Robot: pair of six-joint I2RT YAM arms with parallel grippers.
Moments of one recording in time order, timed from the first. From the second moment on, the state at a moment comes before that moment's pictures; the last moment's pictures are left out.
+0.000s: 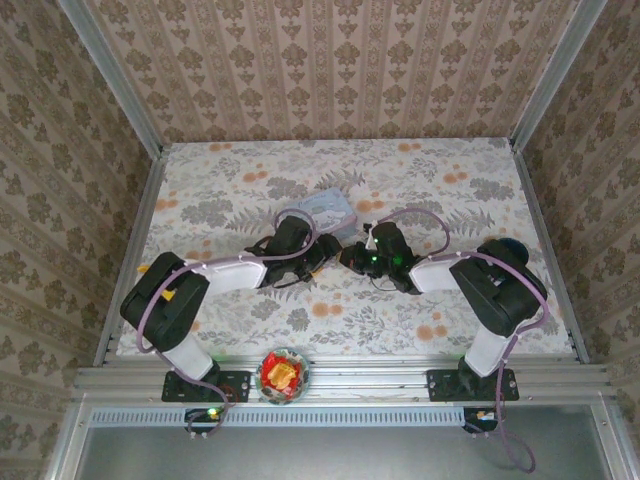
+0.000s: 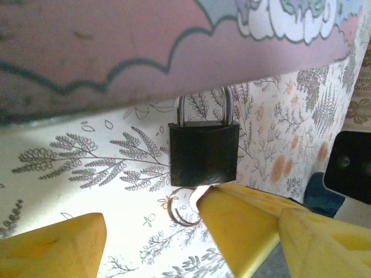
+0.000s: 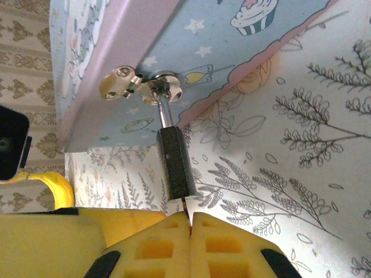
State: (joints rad) left arm -0.73 1.63 0.79 0.09 0.24 -1.21; right arm 0.54 1.74 0.67 0.48 -0.35 0.97
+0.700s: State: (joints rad) left arm -0.73 1.70 0.73 0.41 0.10 -1.09; right arm 0.53 1.78 0.69 0.55 -0.35 1.02
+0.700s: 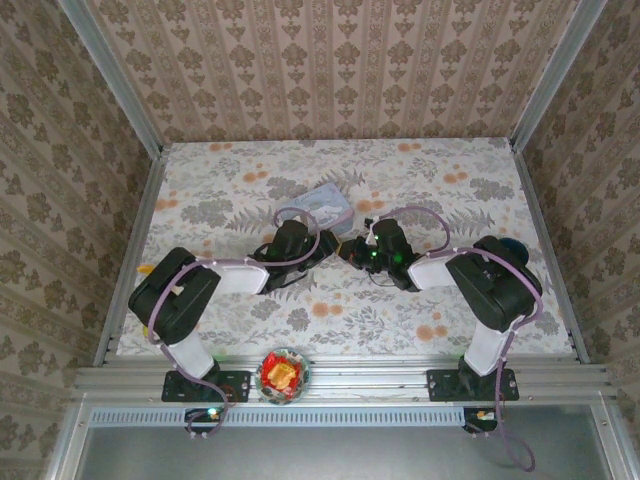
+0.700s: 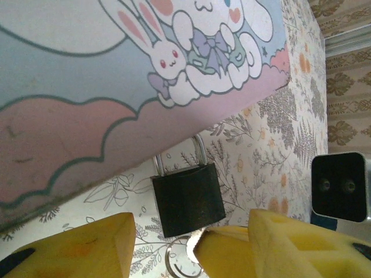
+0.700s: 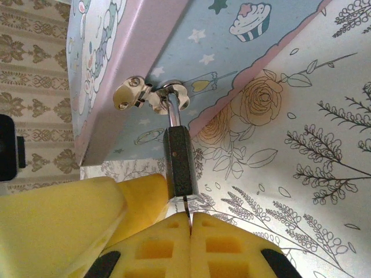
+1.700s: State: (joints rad) left arm -0.73 1.83 0.79 0.52 0.05 -1.11; right arm 0.52 1.82 0.71 0.60 -0.37 1.05
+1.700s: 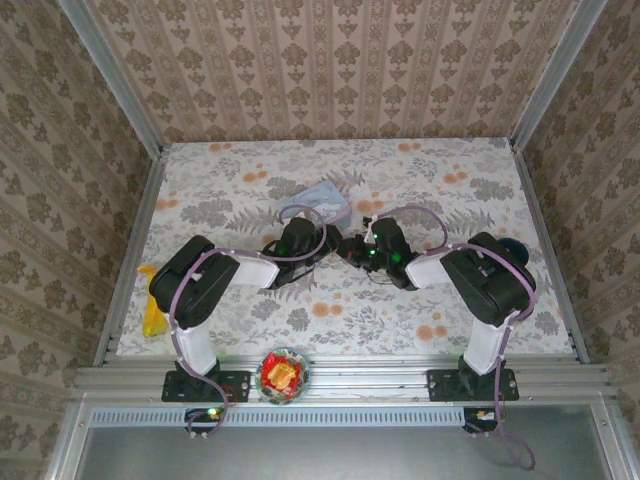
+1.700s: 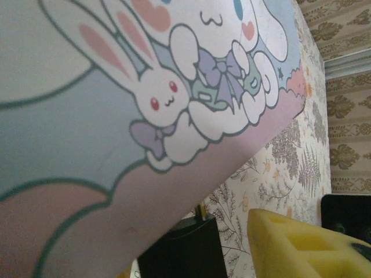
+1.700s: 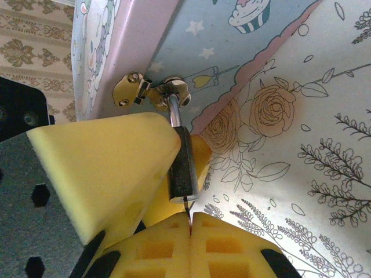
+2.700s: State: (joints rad) left arm -0.72 1.83 0.79 0.51 0.04 -1.08; right arm 0.52 1.71 0.73 0.47 -0.33 0.97
